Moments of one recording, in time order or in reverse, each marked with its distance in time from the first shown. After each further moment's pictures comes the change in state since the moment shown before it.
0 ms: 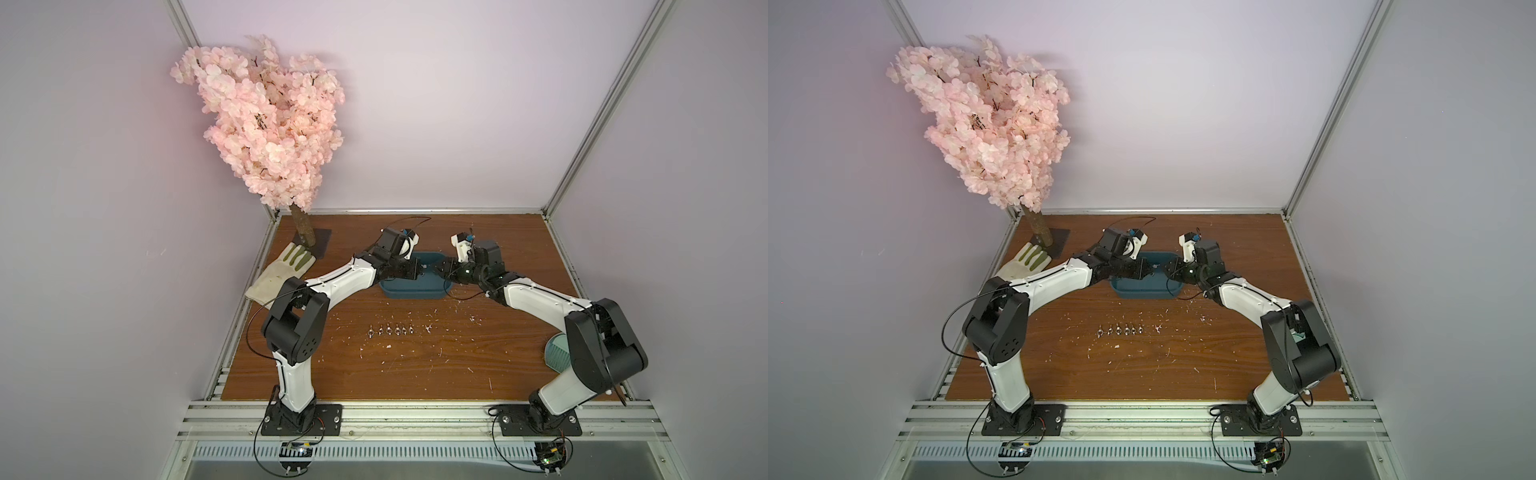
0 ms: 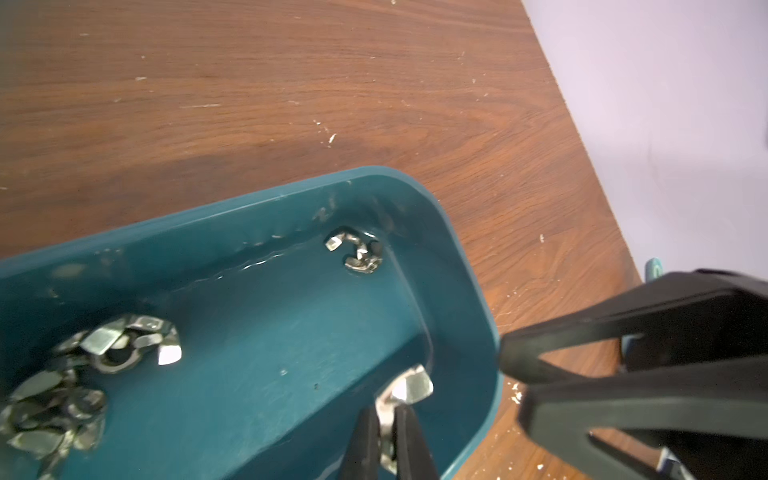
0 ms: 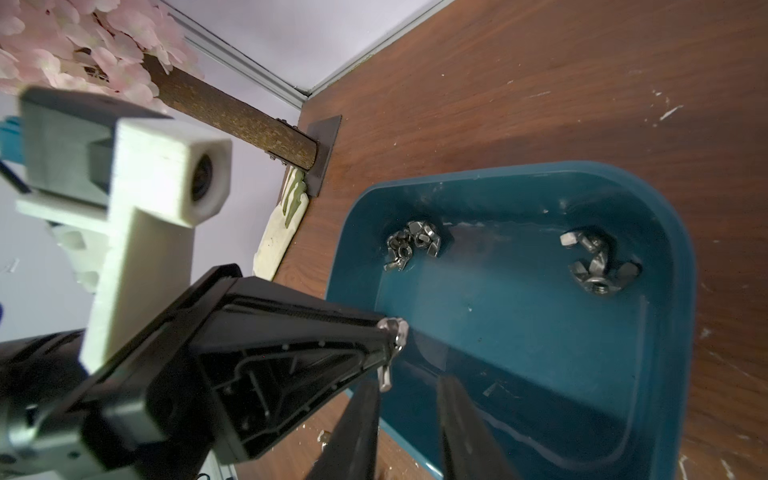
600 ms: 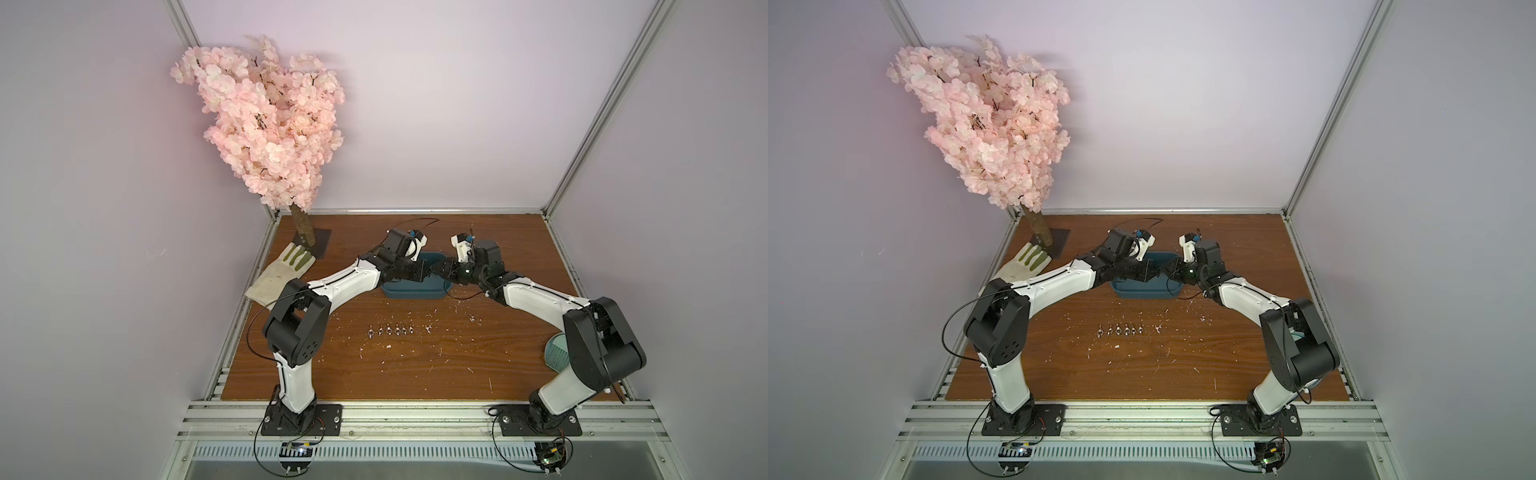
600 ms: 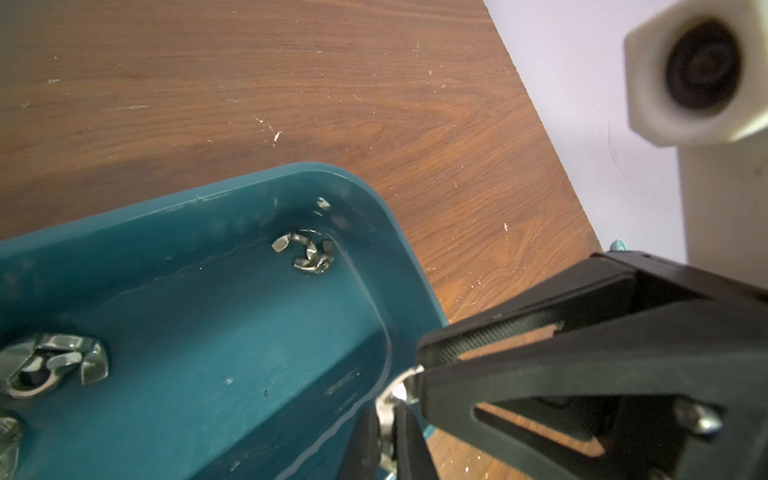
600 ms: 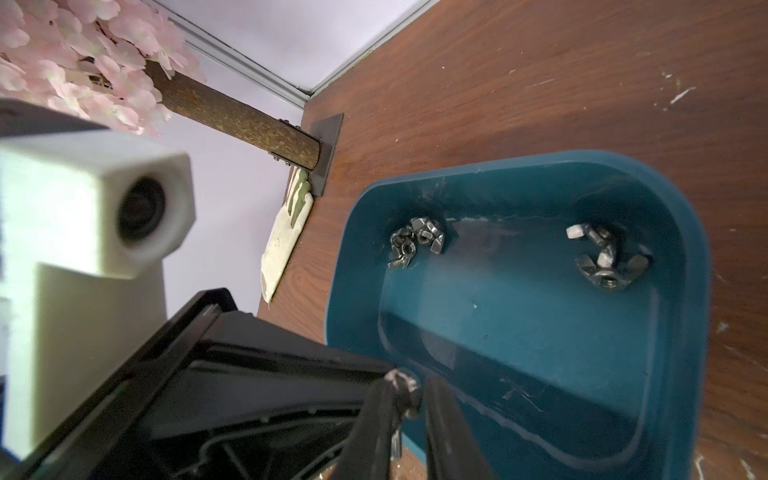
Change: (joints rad) left arm -0.039 -0.003 0.019 0.000 0.021 0.002; right arm -0.001 0.005 0.000 0.012 -0.018 0.031
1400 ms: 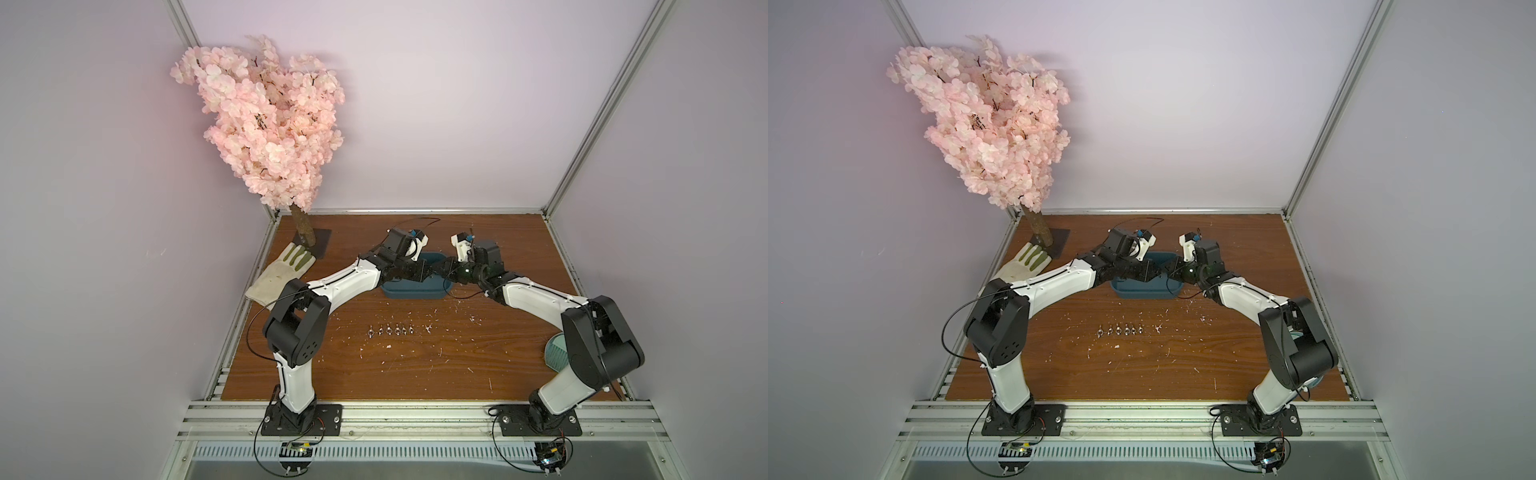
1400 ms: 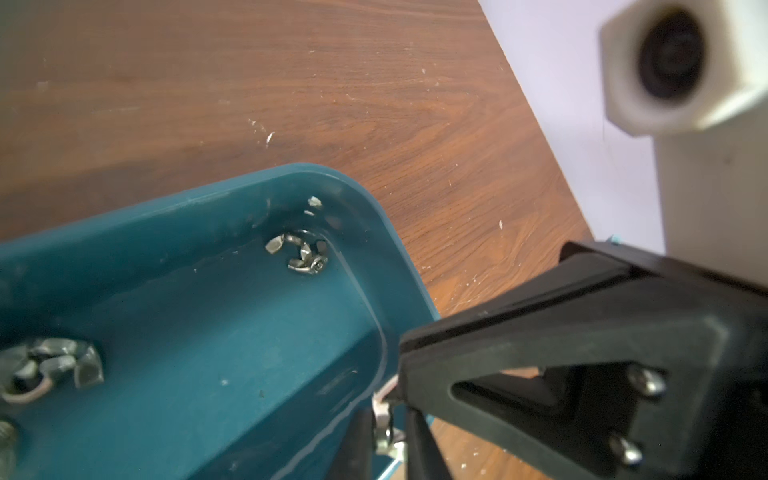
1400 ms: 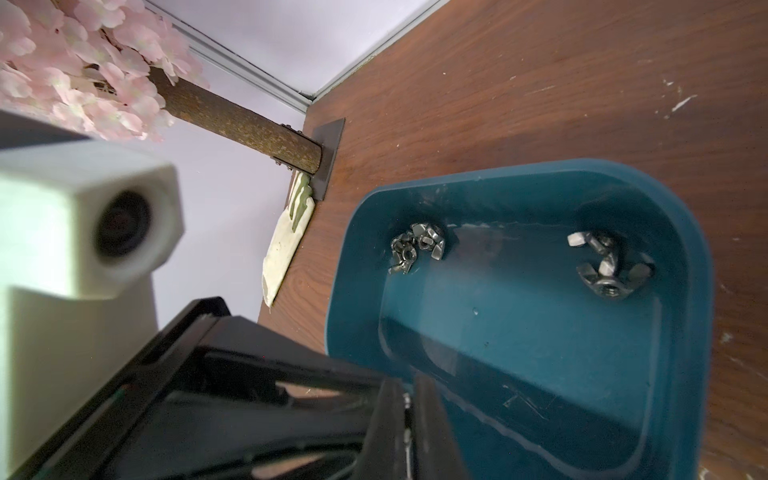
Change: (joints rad) left arm -0.002 0.000 0.005 -0.014 0.008 0.000; right arm -0.003 0.011 0.001 0.013 0.004 0.000
